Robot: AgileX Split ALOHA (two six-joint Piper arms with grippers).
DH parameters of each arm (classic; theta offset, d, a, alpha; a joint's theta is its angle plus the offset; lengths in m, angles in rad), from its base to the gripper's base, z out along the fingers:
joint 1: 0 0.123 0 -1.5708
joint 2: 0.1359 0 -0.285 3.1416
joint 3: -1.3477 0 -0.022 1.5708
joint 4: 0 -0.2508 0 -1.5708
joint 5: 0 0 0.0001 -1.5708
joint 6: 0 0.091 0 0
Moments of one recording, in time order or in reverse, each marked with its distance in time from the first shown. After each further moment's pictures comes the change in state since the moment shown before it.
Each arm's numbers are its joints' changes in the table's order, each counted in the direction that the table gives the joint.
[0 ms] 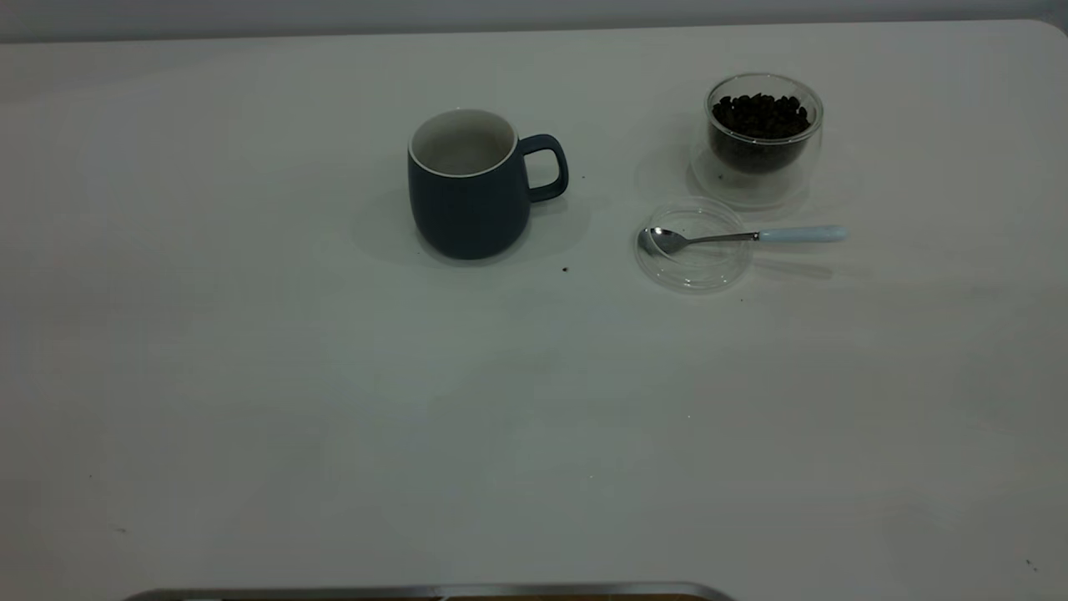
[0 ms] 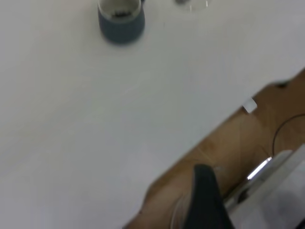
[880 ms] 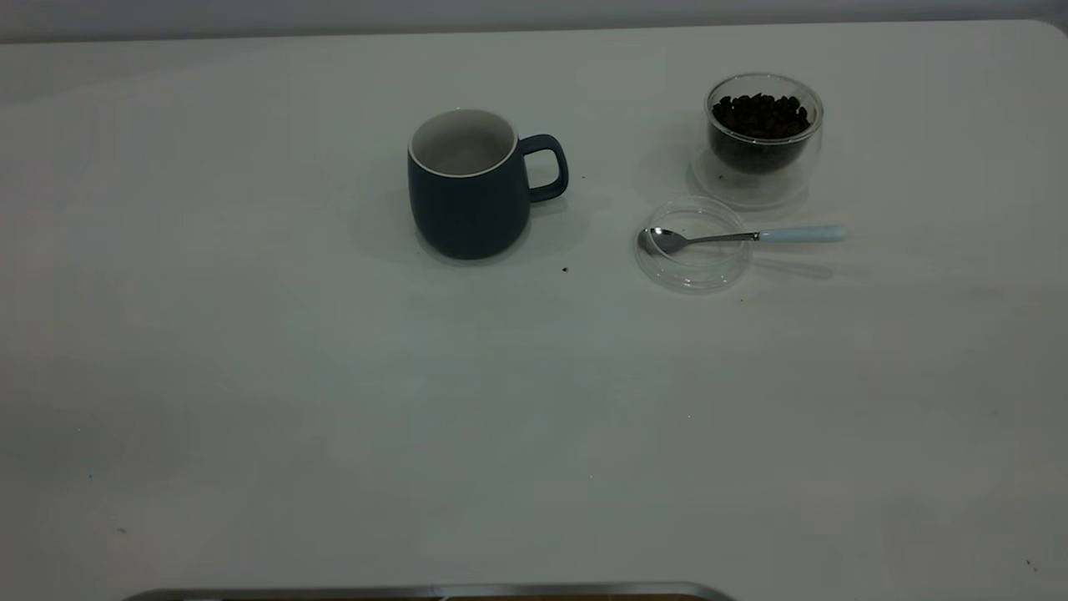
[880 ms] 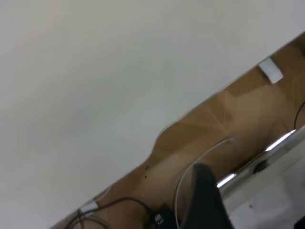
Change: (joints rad) left arm 0.000 -0.253 -0.350 -0.089 0.032 -0.088; right arm 0.000 0.000 0.000 0.000 0.000 0.000
